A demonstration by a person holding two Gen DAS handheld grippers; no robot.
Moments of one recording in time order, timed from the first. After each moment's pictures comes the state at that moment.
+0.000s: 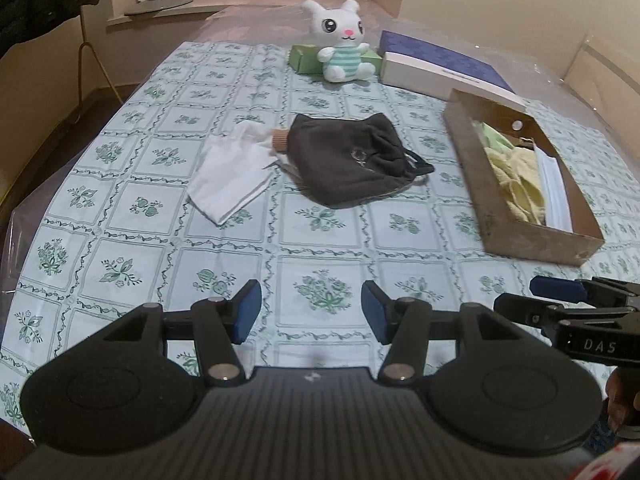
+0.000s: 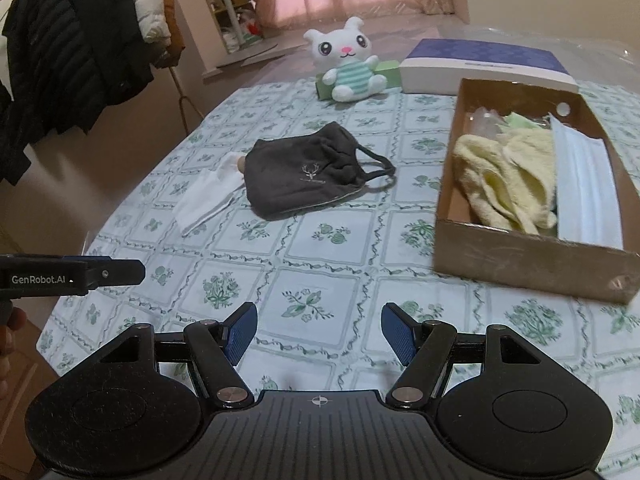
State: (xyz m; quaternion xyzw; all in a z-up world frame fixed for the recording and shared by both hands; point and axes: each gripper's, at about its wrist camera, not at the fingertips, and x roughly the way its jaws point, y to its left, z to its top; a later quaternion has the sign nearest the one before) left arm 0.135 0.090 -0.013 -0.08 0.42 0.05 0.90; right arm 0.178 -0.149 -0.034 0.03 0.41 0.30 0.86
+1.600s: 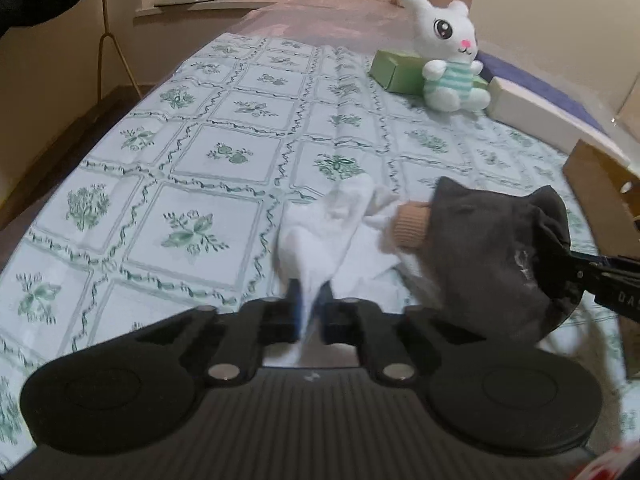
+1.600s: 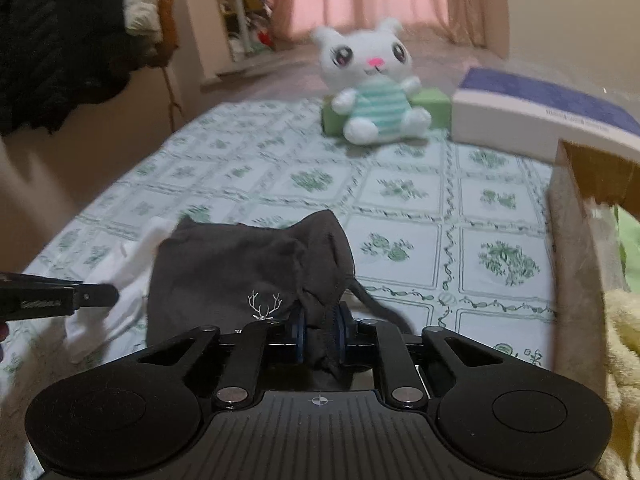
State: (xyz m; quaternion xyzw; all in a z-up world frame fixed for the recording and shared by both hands) left arm 0.290 0.204 -0.099 -0.11 0.40 0.10 0.90; right arm 0.355 -0.042 -0.094 -0.02 0.35 0.31 0.88
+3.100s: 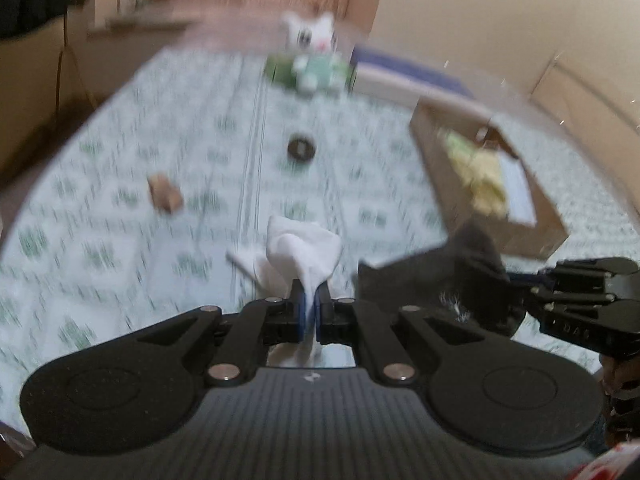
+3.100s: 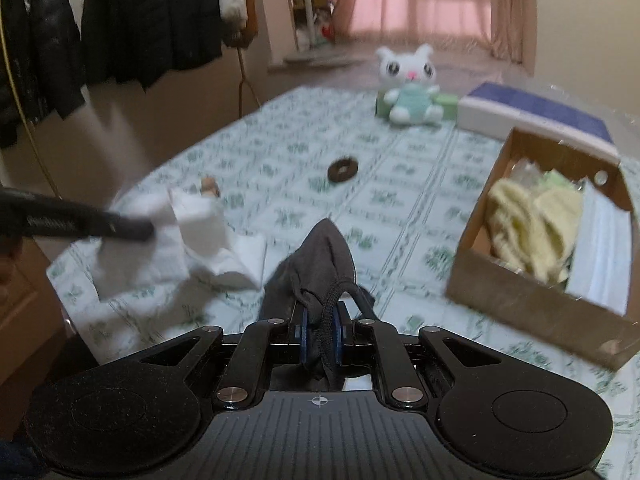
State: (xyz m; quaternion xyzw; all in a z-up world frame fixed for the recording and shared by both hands) left arm 0.107 0.088 -0.025 -0.11 0.40 0.01 0.91; right arm 0.160 -0.152 -0.038 -0.06 0.36 0.37 0.85
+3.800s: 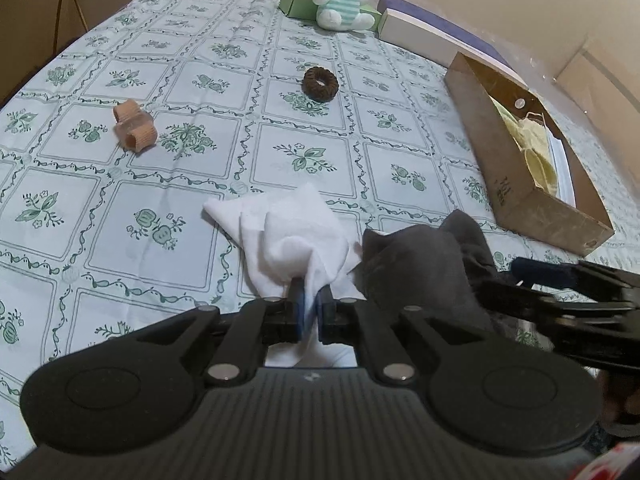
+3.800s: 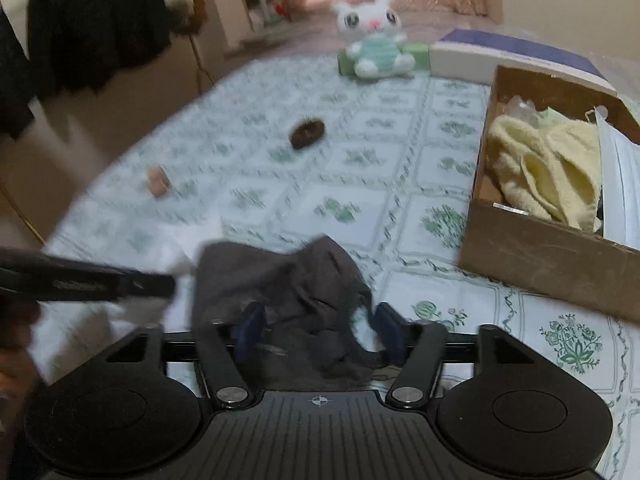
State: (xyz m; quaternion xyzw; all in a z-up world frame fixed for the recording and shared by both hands) left arm 0.161 0.098 -0.093 -0.14 0.45 0.01 0.88; right arm 0.199 -0.137 -0.084 -0.01 0.40 0.33 0.85
